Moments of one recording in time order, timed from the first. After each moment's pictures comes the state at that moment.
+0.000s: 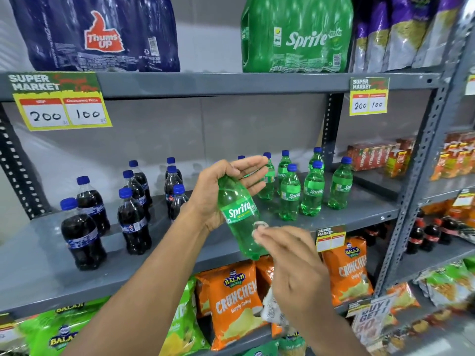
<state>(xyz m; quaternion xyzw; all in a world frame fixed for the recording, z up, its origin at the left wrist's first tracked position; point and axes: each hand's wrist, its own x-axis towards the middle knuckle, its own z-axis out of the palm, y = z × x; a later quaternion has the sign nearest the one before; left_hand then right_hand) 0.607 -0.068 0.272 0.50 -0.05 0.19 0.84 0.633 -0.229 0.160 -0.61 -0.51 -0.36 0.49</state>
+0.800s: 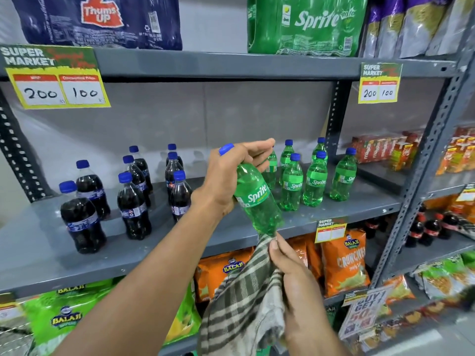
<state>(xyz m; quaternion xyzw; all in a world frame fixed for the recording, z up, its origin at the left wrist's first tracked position) 0.626 -0.074 0.266 0.56 -0.06 0.32 0.76 0.619 -0.225 0.151 -0.47 -0.04 0.33 0.82</state>
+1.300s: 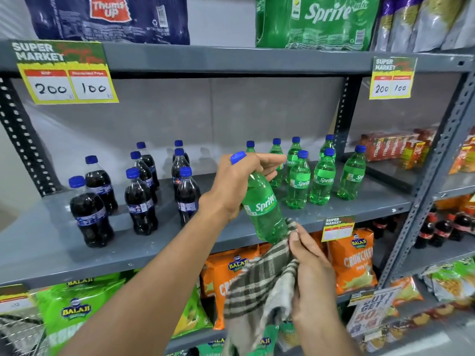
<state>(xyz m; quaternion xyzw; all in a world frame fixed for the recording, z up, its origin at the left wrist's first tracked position) 0.627 -0.071 0.247 0.61 -0.04 0.33 0.72 0.630 -0.221 0.147 -0.45 0.00 0.21 0.87</state>
